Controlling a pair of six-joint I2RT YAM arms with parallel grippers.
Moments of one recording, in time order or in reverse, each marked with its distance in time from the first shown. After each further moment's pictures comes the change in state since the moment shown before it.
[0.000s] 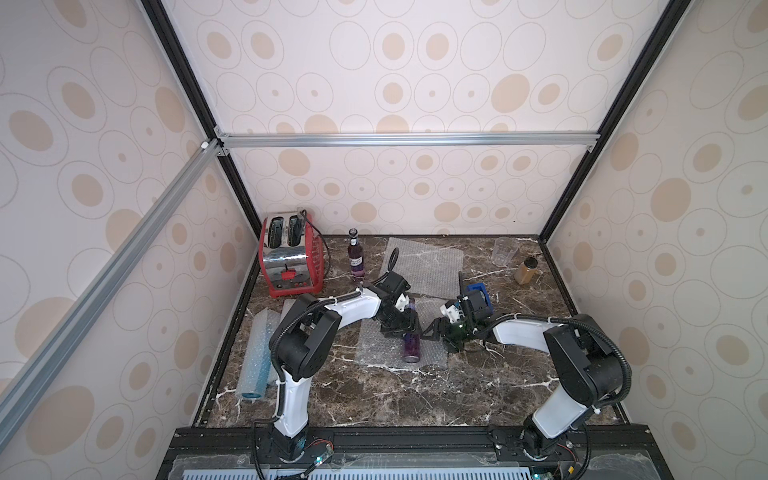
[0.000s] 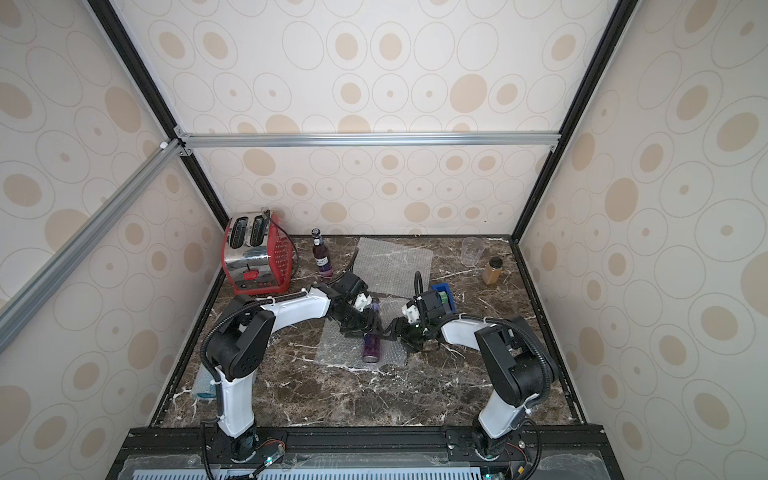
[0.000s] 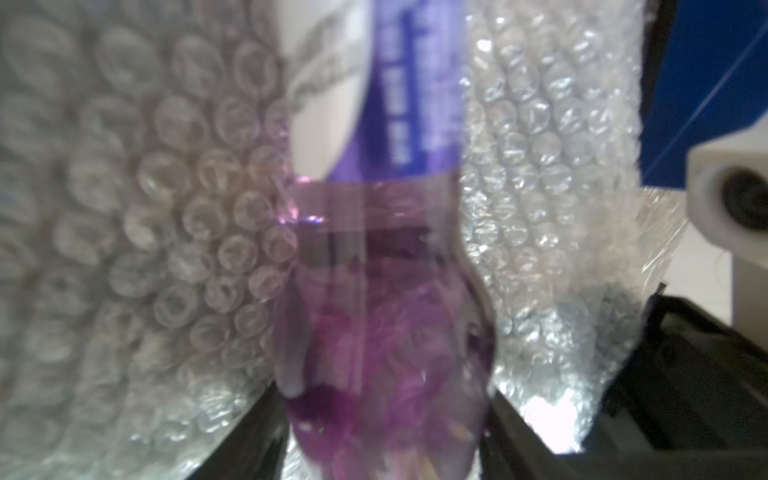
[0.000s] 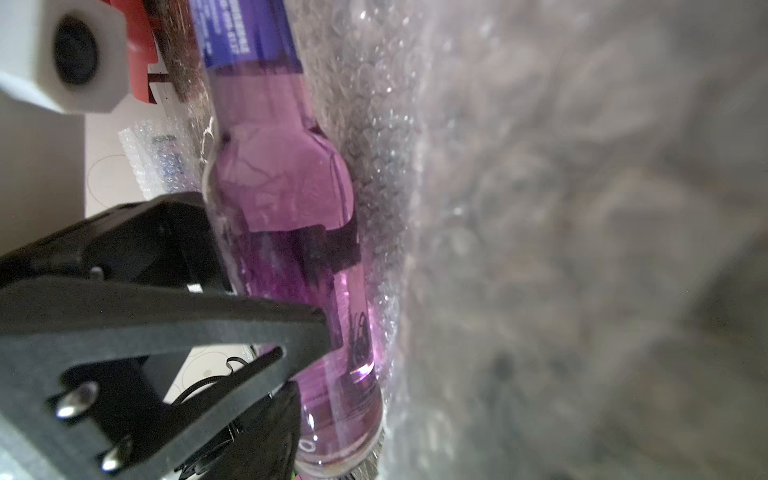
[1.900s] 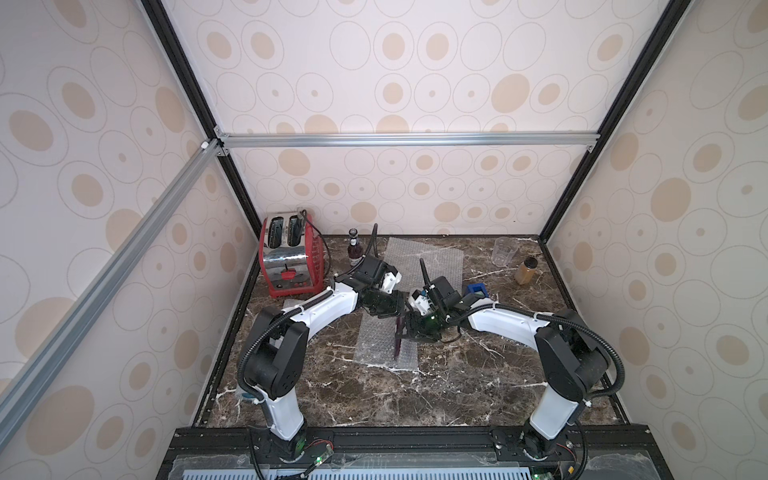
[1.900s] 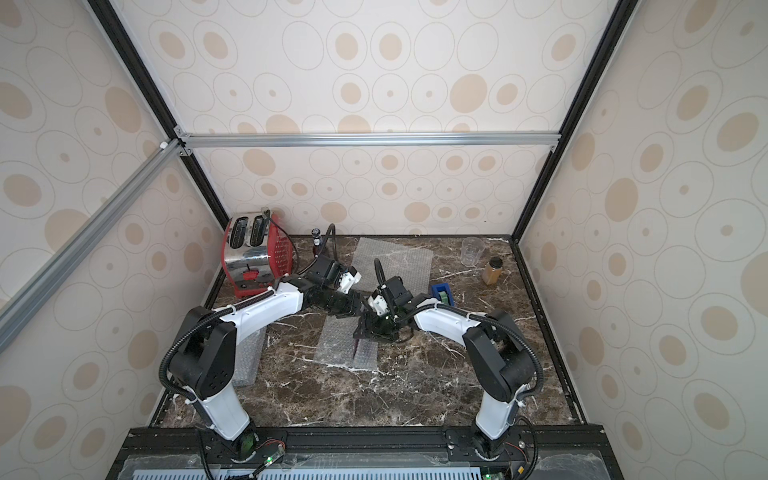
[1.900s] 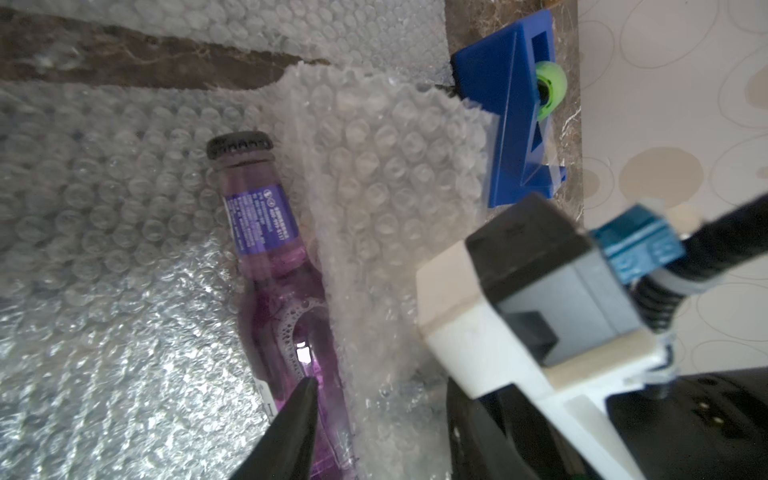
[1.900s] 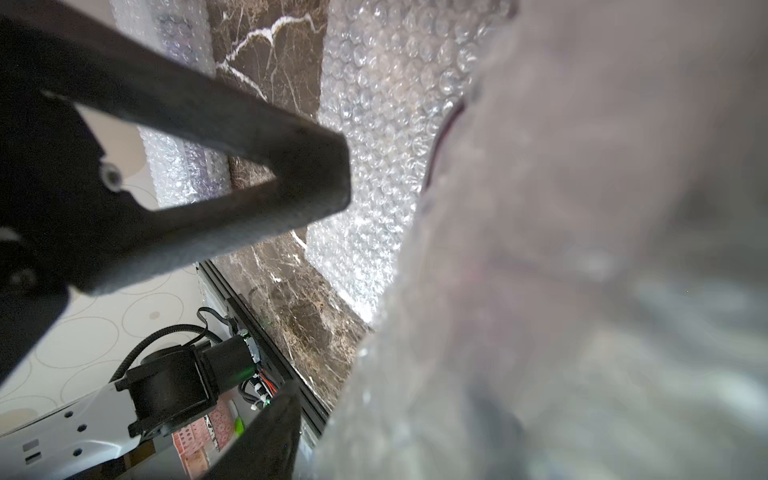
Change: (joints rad) left arm 0.087 -0.204 -0.062 0.050 0.054 0.147; right arm 0.206 0.077 0.335 -0.277 0.085 -0.135
